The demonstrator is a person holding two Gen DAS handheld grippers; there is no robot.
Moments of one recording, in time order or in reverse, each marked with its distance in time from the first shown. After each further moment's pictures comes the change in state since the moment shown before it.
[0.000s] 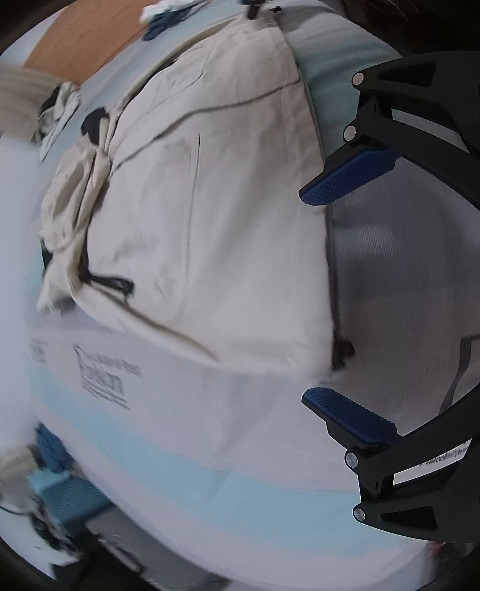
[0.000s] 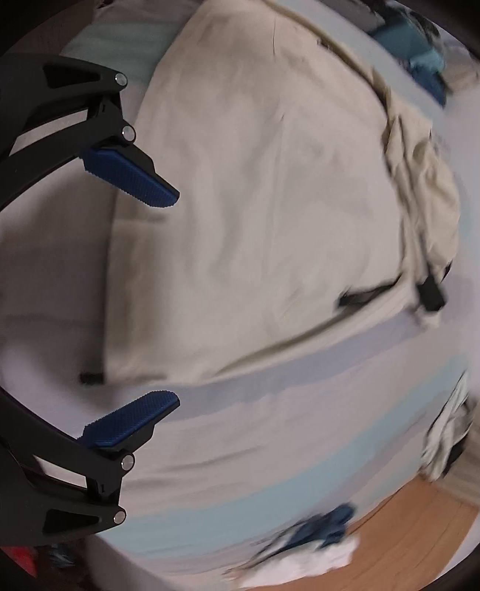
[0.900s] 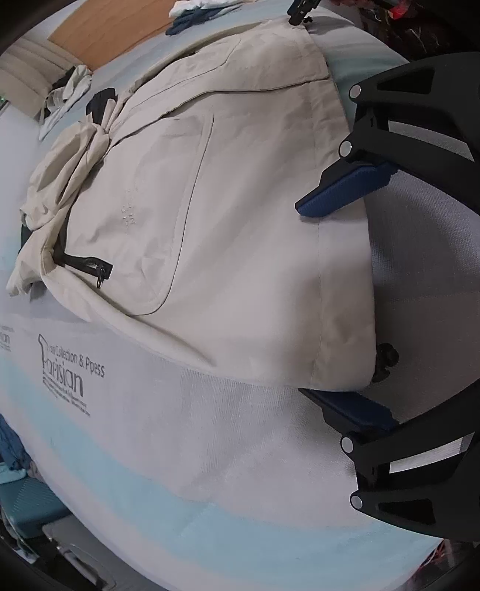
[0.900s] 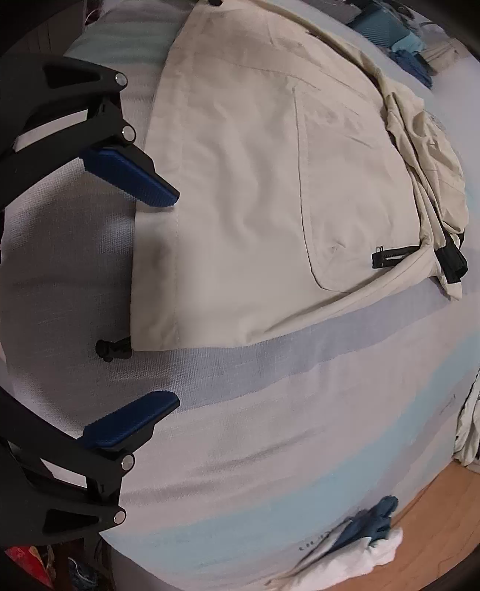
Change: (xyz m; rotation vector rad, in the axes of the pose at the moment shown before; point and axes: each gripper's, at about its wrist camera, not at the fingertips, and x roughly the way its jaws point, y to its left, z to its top) left arm 0.031 0.008 0.020 -0.087 0.105 -0.069; right arm 0.015 -0.030 -0.012 0.078 0.044 0.071
